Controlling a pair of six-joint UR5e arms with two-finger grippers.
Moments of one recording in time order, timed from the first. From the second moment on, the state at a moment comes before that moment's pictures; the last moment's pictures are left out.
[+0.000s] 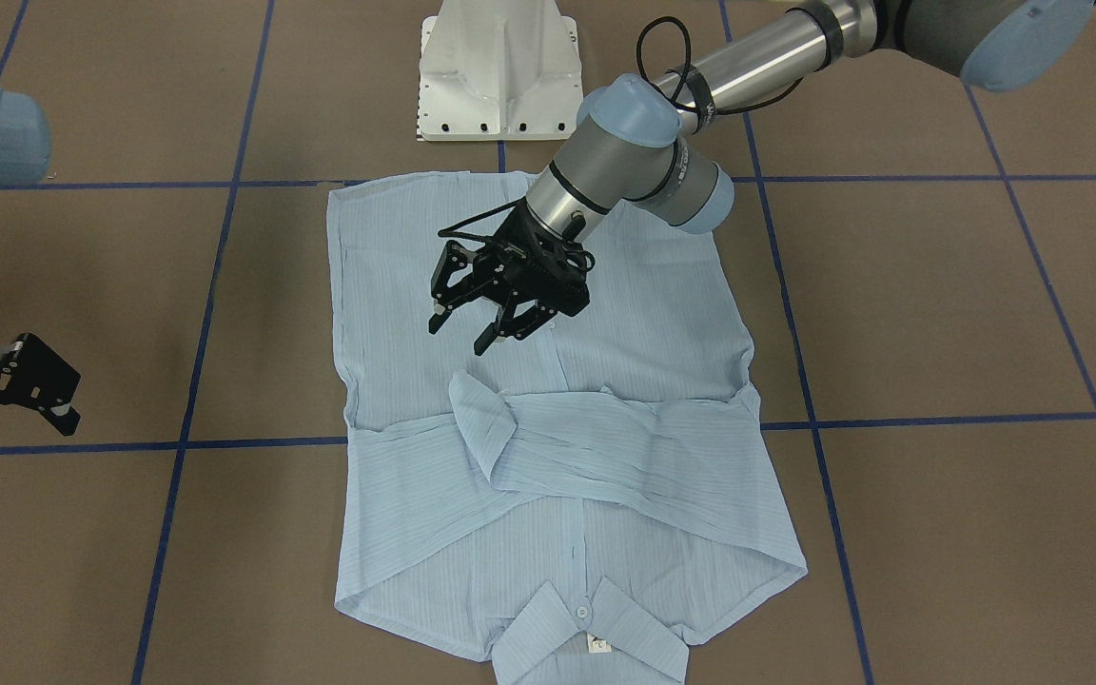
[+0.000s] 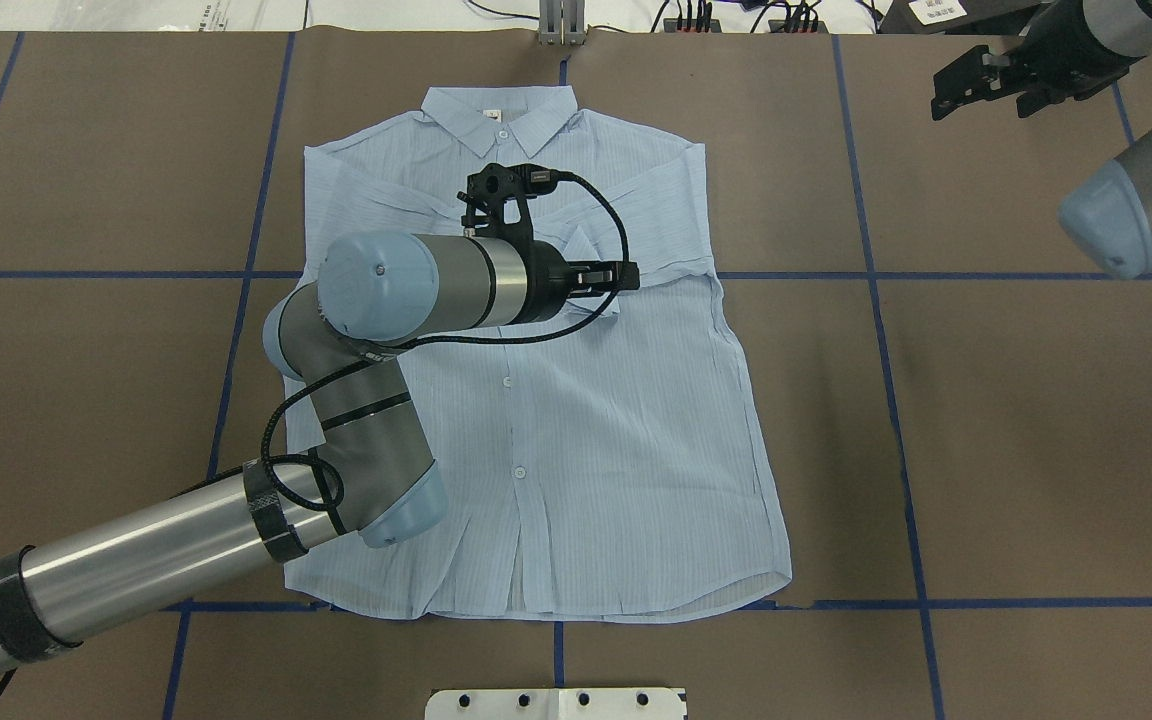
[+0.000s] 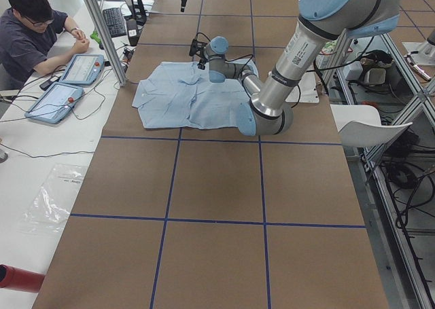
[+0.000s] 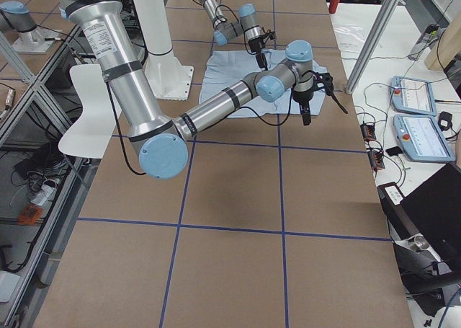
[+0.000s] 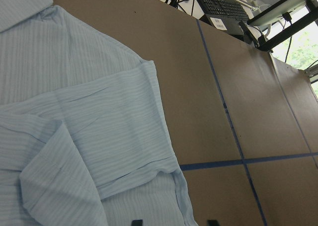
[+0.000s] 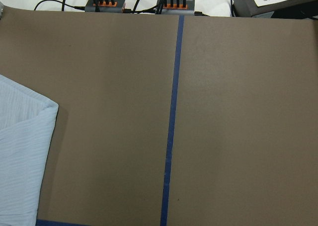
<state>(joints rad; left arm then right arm) -0.52 -2.34 -1.38 -2.46 -1.69 -1.24 1.14 -1.16 1.70 -1.39 2.13 0.69</state>
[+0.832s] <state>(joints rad) -0.54 -1.99 -1.78 -2.25 -1.77 -1.07 0.84 -1.30 1.99 -1.38 1.90 1.09</state>
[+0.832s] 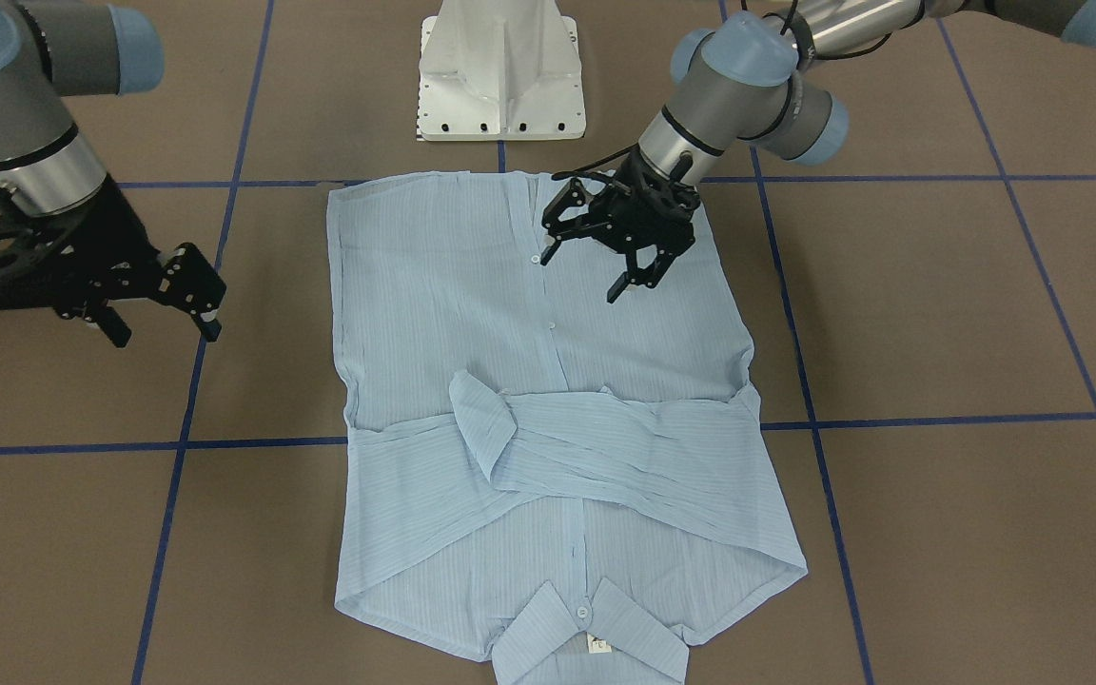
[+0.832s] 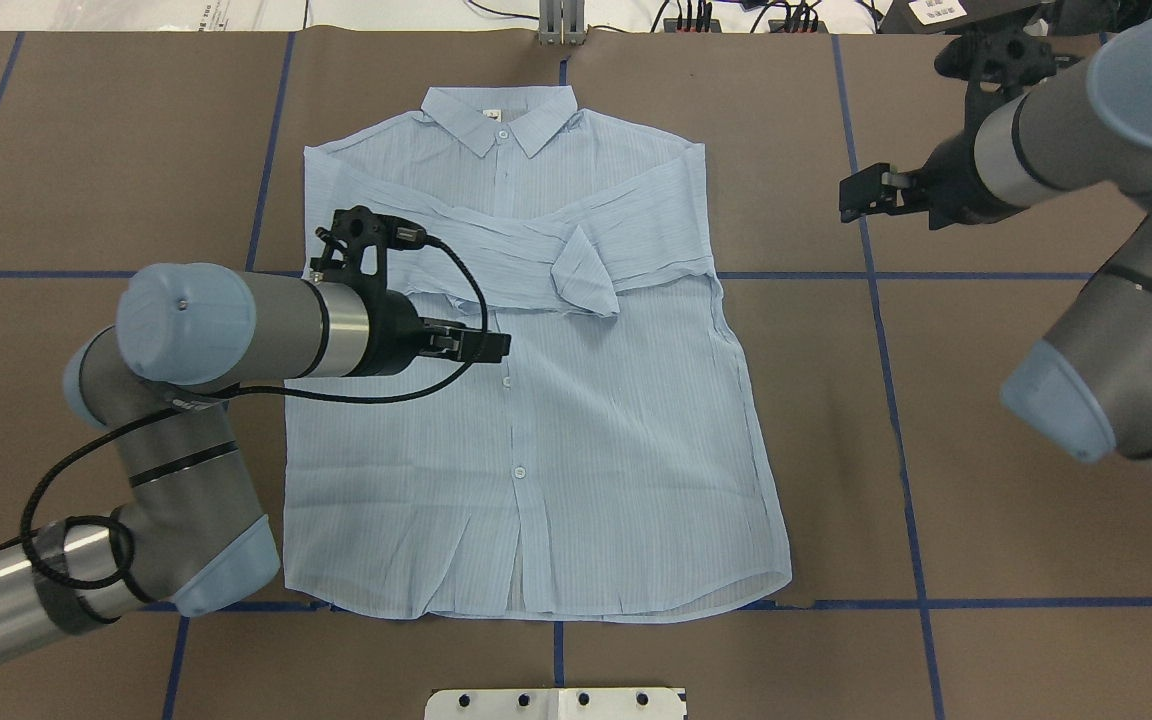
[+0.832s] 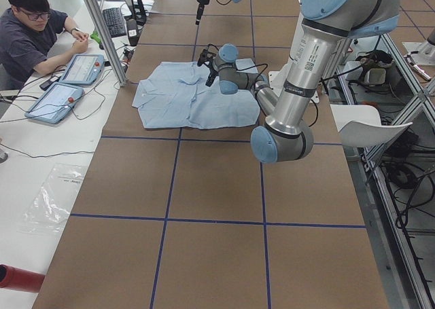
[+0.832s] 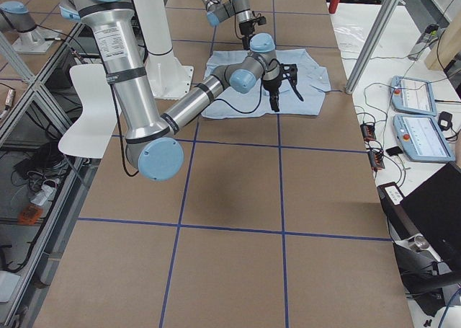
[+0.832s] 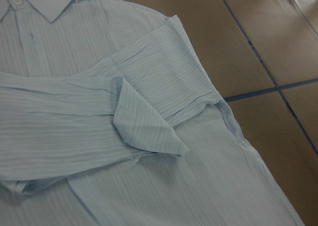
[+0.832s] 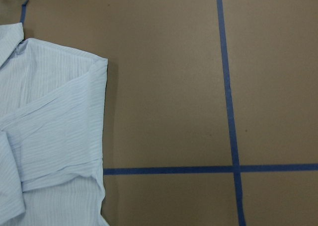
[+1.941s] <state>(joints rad) -0.27 -1.60 -2.02 -2.05 -1.54 -1.33 0.51 -1.51 2.23 -1.38 1.66 1.38</state>
